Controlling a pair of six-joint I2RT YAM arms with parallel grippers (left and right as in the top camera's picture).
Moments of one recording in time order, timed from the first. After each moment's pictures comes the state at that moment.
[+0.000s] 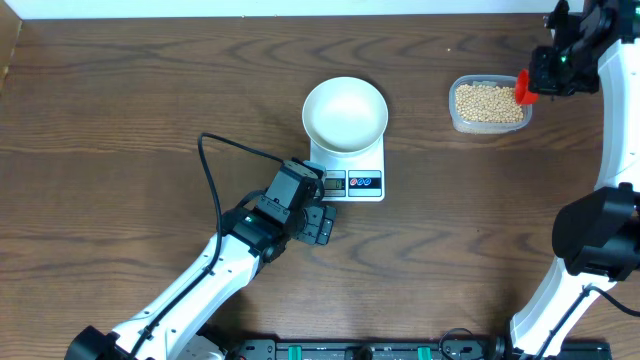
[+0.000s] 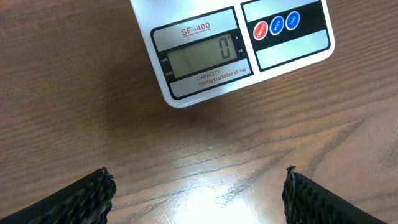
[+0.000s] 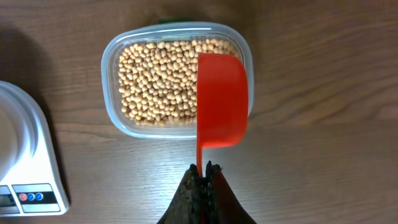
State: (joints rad) left arm -0.56 1.30 0.73 -0.48 0.02 -0.22; right arm -0.16 2.06 2.15 -1.36 -0.11 -0.07
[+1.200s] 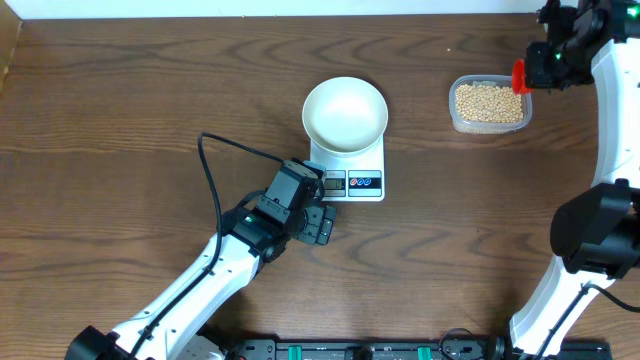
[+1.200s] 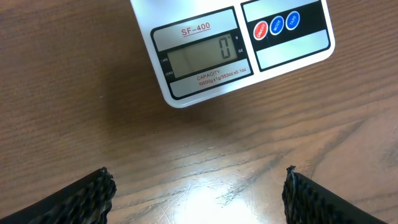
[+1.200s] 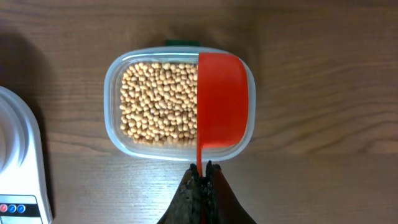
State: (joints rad) left arm -0.56 1.30 0.73 -0.48 0.02 -0.22; right arm -0.15 2.07 2.13 -1.27 -0.11 -0.13
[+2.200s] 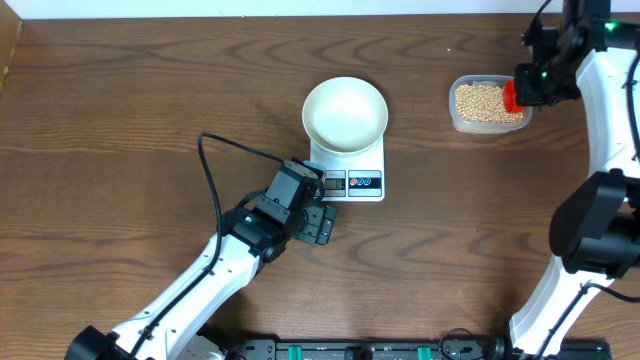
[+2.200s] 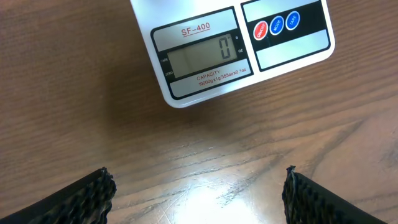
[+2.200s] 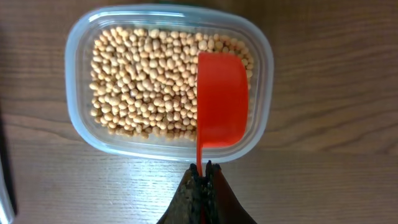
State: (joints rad) left arm -0.56 1.30 0.73 -0.48 0.02 -0.22; right arm -0.14 2.07 1.95 -1.18 -0.08 -0.19
